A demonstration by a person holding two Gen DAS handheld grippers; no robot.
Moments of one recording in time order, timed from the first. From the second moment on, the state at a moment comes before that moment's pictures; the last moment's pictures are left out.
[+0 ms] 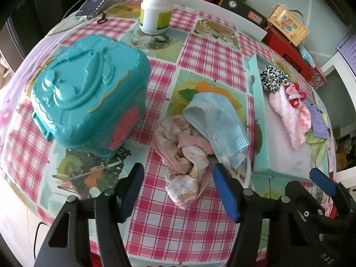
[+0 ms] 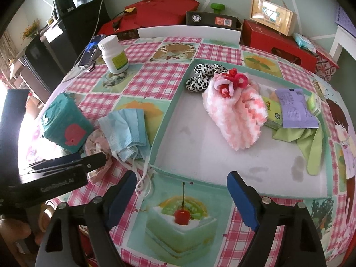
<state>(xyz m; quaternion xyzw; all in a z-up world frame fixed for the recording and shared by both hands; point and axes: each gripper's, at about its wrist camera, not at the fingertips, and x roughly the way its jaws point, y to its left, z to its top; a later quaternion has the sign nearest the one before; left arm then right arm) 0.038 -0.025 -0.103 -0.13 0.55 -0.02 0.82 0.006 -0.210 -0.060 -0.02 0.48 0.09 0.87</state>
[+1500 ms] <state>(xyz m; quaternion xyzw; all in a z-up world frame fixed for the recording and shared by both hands) 0.033 -0.001 -0.115 -0.21 0.55 -0.02 0.80 0.040 -0.162 -0.059 -0.03 0.46 0.16 0.87</state>
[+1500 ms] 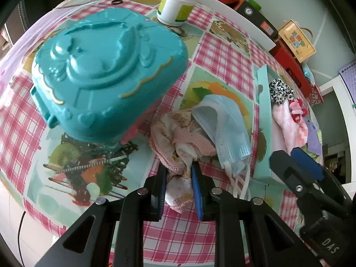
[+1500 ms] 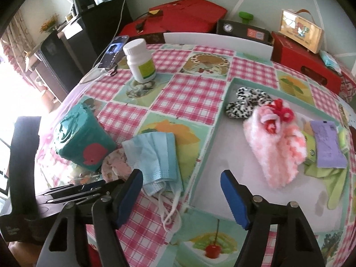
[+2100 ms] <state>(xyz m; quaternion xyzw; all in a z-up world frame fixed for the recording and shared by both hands) 0.027 0.010 -0.115 -0.23 0.55 -0.02 0.80 0.065 -0.137 -0.079 -0.02 0.48 0.21 0.85</state>
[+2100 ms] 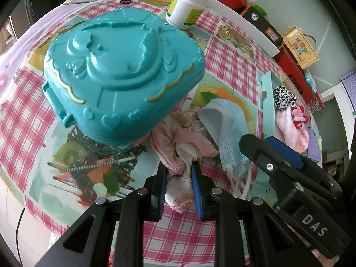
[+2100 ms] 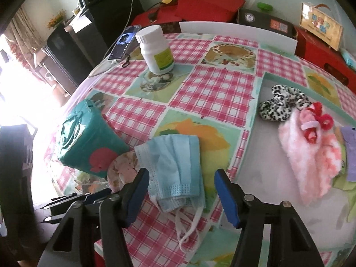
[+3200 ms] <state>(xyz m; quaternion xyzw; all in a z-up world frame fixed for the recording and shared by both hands) 0.033 0.009 -0.116 -0.22 0.55 -0.02 0.80 0.079 -0.123 -0.103 -0.08 0.51 0.18 0.84</state>
